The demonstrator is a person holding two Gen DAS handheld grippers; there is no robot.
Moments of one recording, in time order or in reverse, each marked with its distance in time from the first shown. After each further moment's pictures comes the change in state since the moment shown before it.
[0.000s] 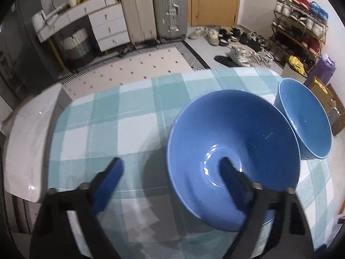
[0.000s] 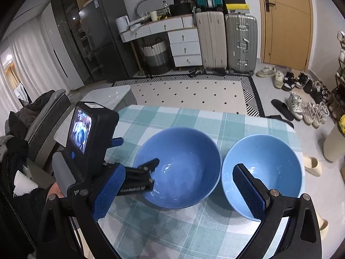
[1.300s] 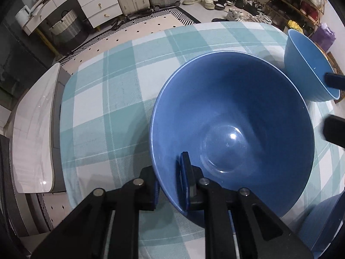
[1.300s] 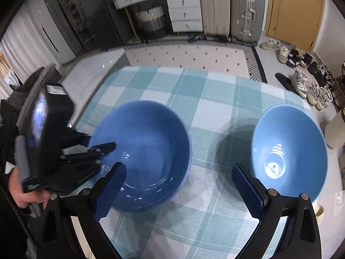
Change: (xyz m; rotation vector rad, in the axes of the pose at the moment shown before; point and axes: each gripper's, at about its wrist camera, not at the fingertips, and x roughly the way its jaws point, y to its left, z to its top) left arm -0.001 0.049 -0.048 0.098 0.207 0.025; right arm 0.080 0.027 -0.014 -0.013 0.264 -0.041
